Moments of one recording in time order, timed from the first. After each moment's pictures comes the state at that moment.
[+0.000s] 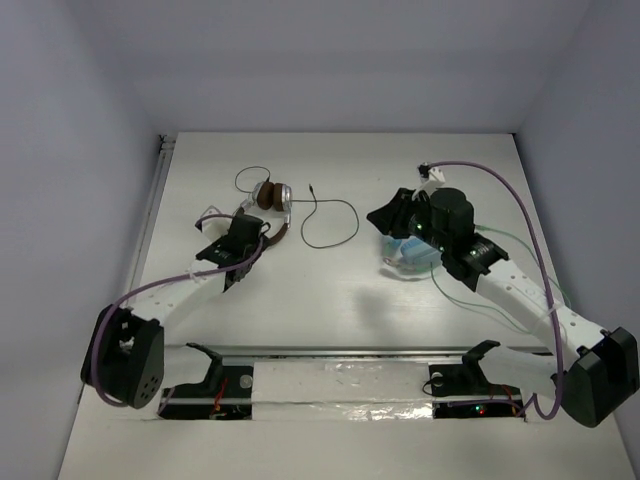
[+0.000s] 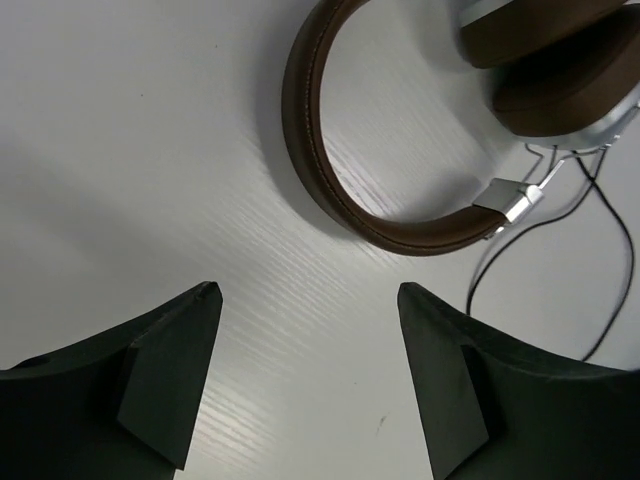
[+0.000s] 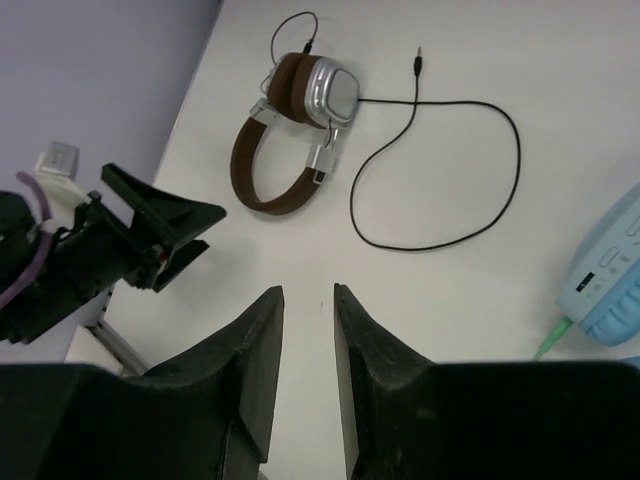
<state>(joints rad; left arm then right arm) -0.43 1.21 0.66 -0.31 -0.48 -1.11 0.53 1.11 0.87 -0.04 -0.13 0.61</state>
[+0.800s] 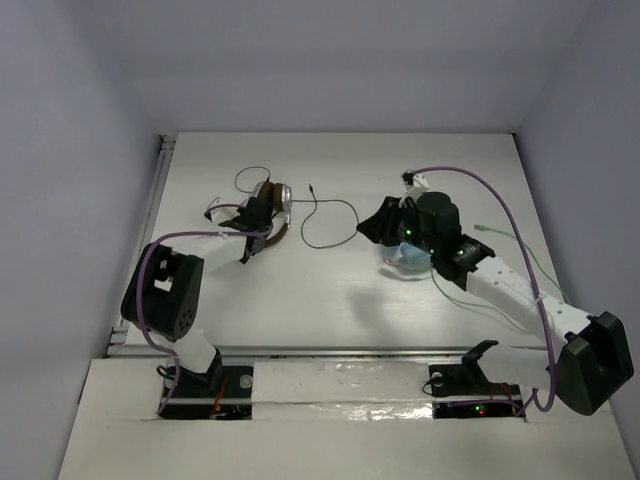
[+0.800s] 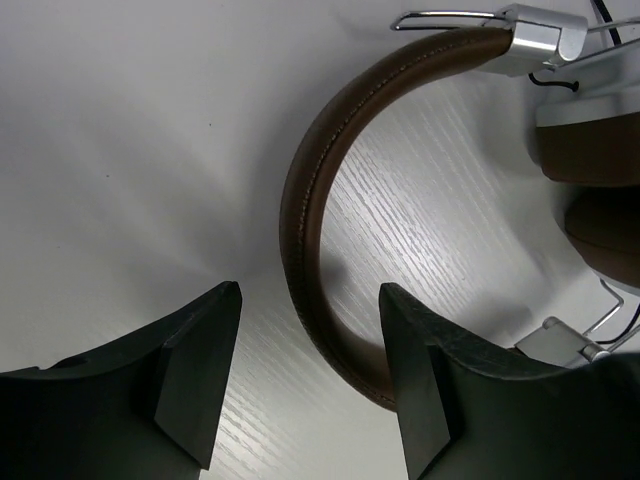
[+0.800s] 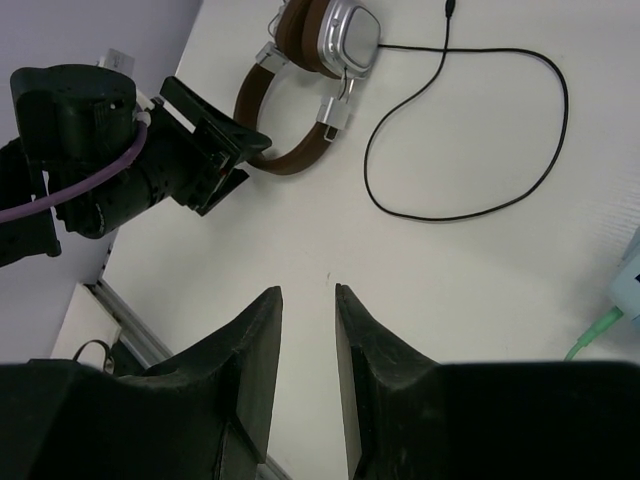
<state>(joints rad) -0.38 1.63 0.87 -0.30 -0.57 -1.20 0.58 1.17 0.84 0.01 -0.19 0.61</state>
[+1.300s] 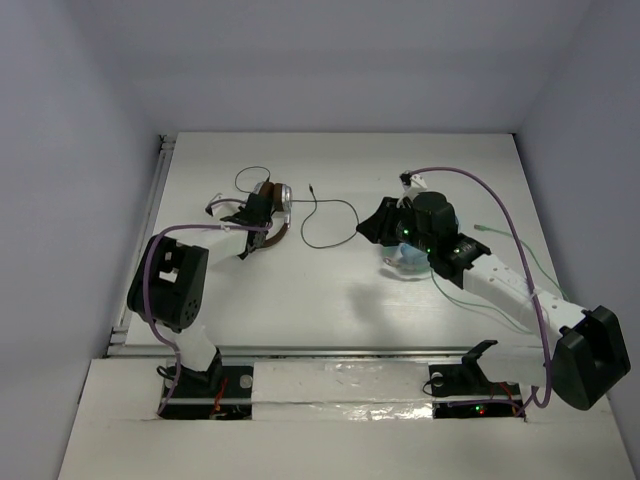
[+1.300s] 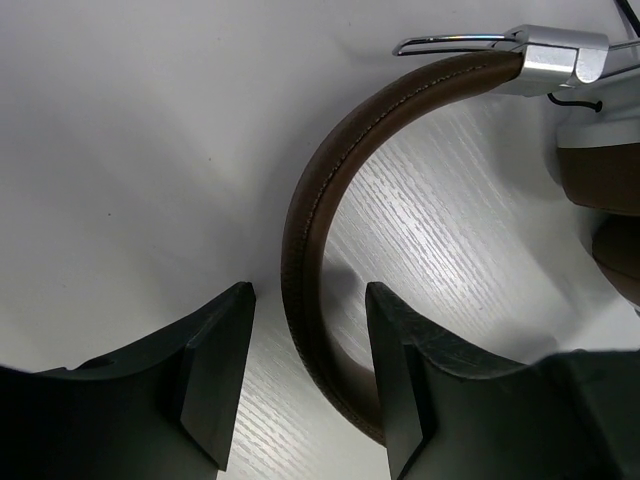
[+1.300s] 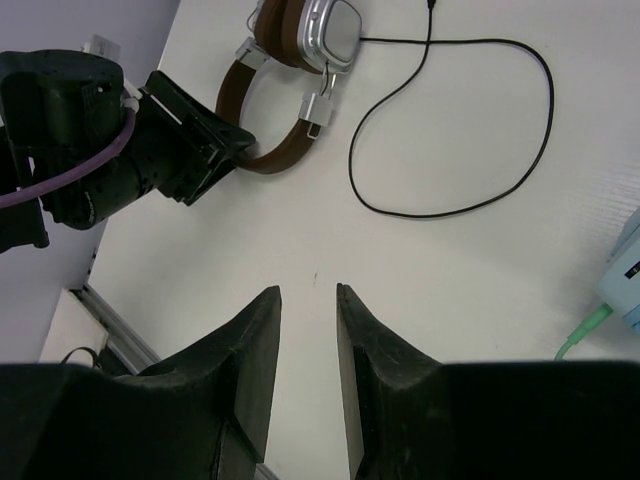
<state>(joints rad) -0.36 1.69 0.91 -0.30 -0.59 -1.13 0.58 1.20 0.84 0.01 -0.16 0.61</state>
